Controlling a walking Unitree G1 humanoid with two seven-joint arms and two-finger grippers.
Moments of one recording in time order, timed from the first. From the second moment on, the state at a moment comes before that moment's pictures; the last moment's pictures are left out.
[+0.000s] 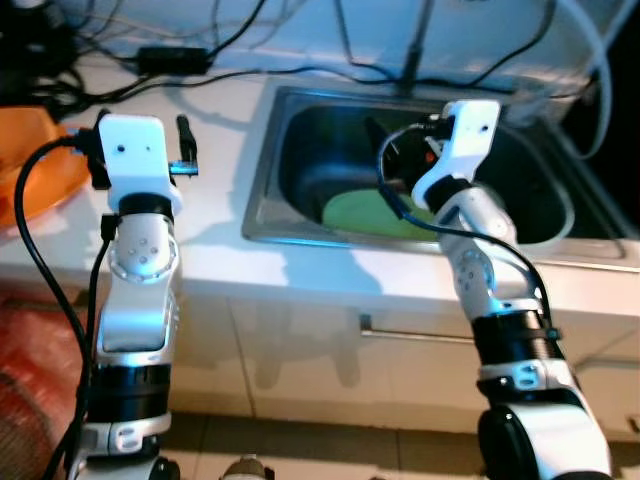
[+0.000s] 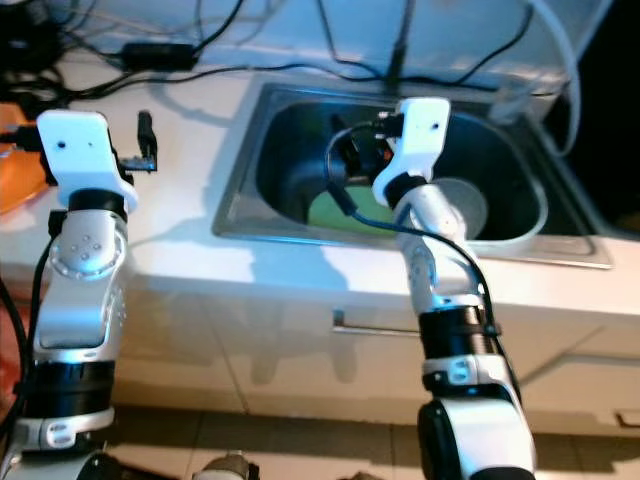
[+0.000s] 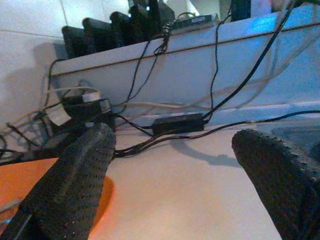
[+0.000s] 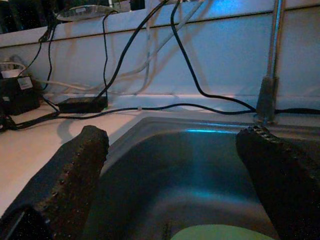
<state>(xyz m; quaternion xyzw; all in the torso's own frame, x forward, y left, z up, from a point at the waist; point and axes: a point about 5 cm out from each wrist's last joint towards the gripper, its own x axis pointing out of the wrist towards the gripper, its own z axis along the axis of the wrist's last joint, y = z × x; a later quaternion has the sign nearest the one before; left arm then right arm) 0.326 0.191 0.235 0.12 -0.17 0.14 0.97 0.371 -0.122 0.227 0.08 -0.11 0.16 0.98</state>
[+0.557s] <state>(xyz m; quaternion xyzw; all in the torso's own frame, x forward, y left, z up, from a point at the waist) 0.330 0.218 0.216 0.14 -0.11 0.19 0.97 0.370 -0.124 0.224 0.08 -0.10 0.16 0.98</state>
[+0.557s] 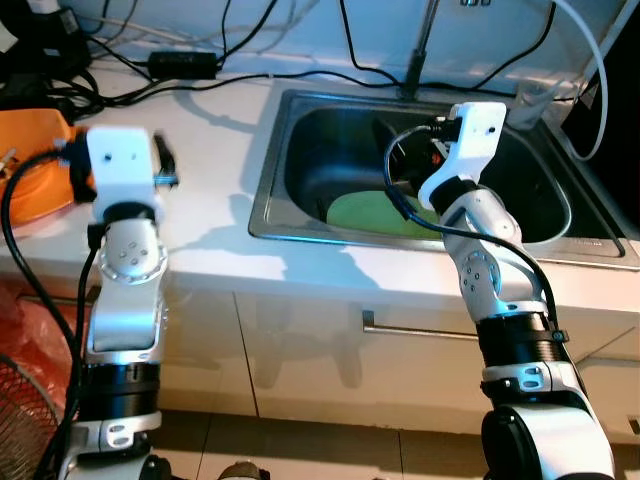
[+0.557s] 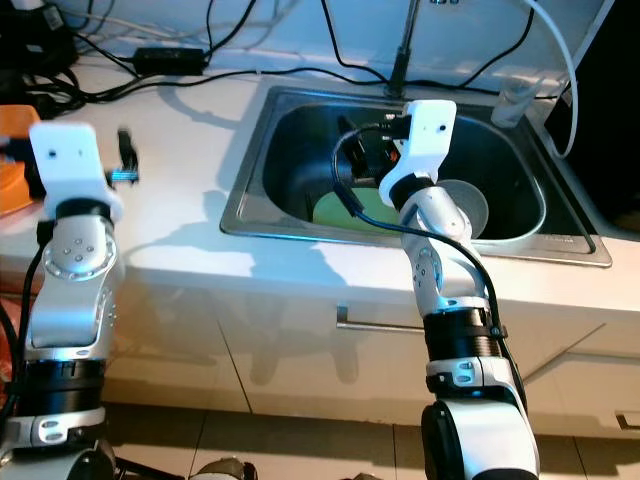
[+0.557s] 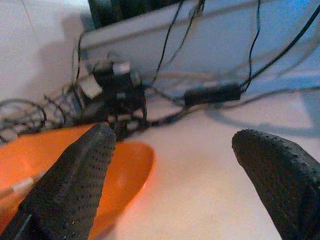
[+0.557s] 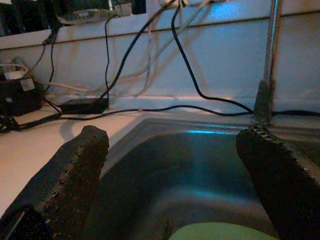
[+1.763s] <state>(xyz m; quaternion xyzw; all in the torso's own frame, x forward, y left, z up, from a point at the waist) 0.343 0.281 0.221 0.13 -0.02 0.28 0.95 0.325 -0.111 0.213 0.12 -0.05 0.30 0.95</state>
